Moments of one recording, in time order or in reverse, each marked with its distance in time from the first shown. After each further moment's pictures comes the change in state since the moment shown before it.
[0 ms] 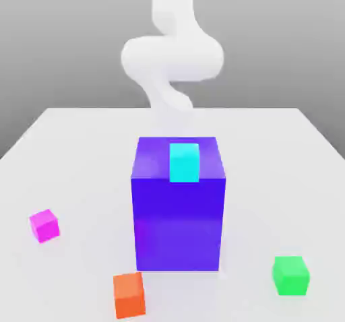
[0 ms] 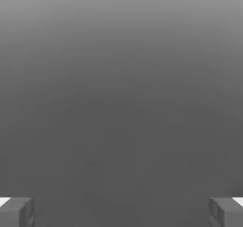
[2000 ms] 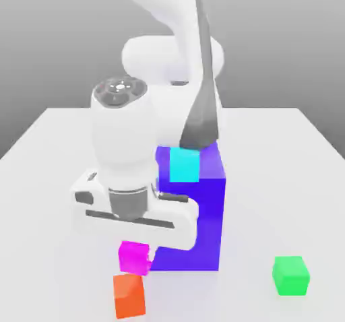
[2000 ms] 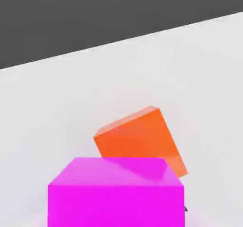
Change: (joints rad) arm 0.012 0.840 0.089 -0.188 0.012 0.279 0.078
